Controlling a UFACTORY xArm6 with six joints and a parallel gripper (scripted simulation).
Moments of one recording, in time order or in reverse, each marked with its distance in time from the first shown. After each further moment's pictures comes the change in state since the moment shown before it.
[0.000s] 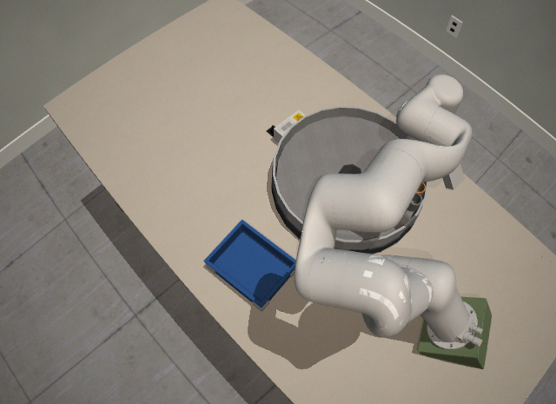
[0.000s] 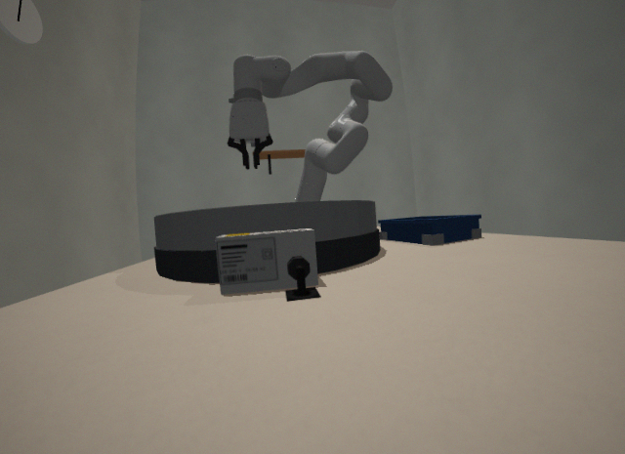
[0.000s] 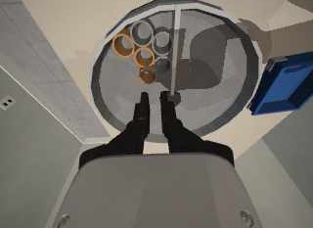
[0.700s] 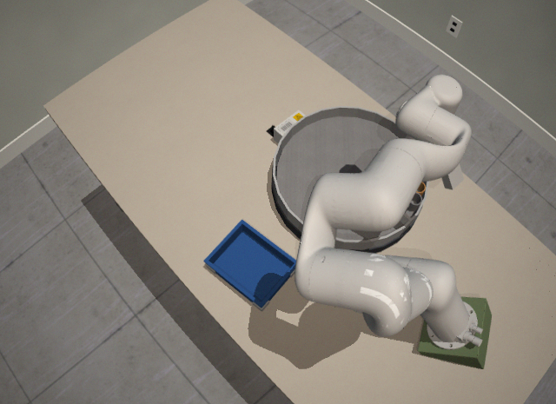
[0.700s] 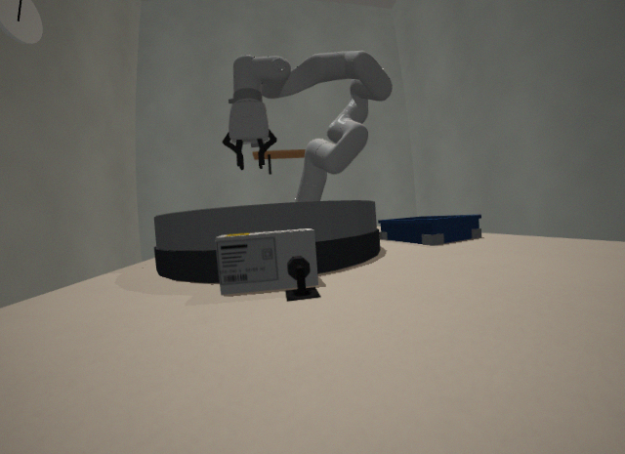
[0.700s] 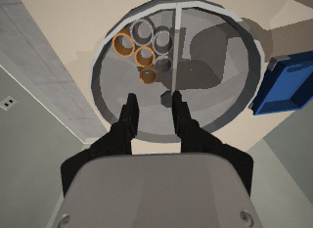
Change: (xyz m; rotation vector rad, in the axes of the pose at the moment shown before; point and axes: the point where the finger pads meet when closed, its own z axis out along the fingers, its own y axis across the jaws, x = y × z) arm -0.002 -0.001 0.002 0.001 -0.001 0.006
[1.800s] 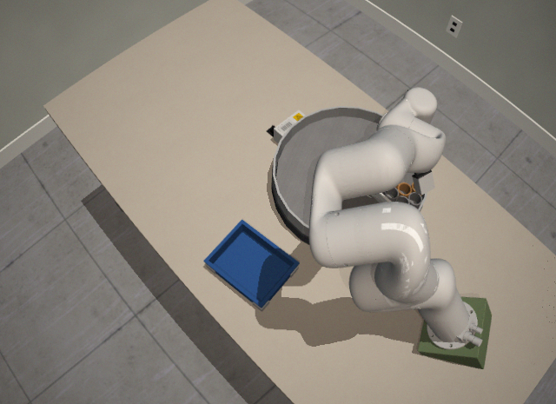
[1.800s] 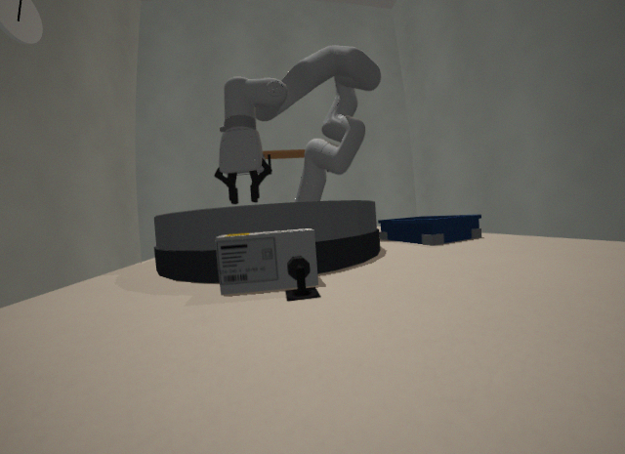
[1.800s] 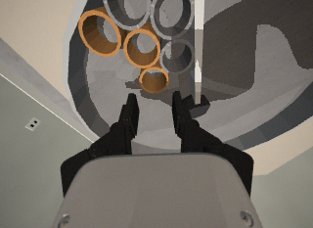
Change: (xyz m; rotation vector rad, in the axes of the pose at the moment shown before) arm -0.044 -0.017 0.092 0.001 0.000 0.190
